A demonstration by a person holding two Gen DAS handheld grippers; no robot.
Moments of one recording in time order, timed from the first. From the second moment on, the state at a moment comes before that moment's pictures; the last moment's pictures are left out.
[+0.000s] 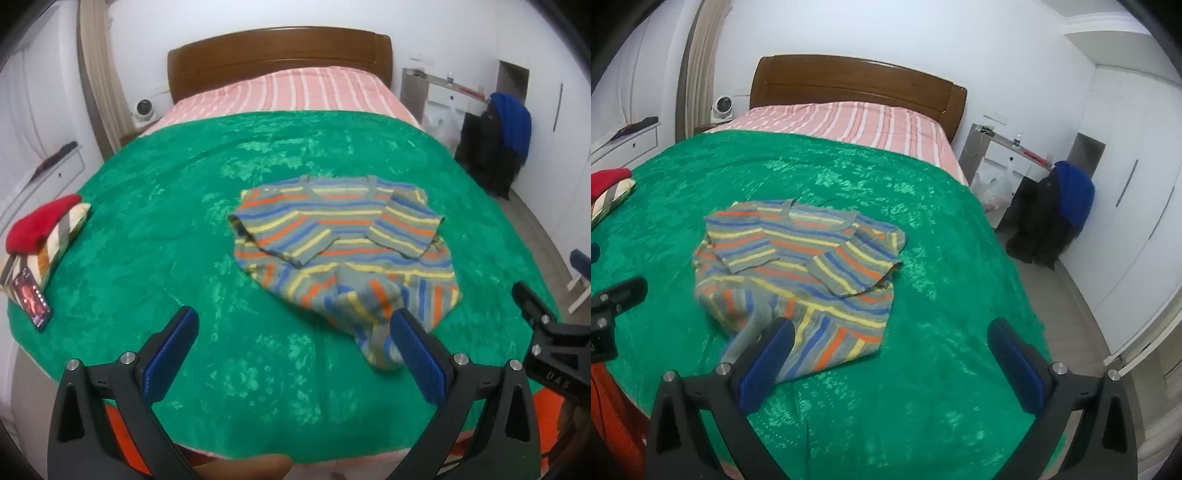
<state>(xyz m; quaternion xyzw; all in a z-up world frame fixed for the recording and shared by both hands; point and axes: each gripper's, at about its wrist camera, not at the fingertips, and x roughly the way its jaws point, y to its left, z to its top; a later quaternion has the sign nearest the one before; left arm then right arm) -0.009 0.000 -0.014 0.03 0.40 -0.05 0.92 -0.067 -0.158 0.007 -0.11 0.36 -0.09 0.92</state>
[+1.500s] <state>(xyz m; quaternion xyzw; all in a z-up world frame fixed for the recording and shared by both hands) 0.001 0.050 -0.041 -0.01 0.43 -0.02 0.90 -0.073 -0.160 -0.015 -0.08 0.37 -0.08 0.92</state>
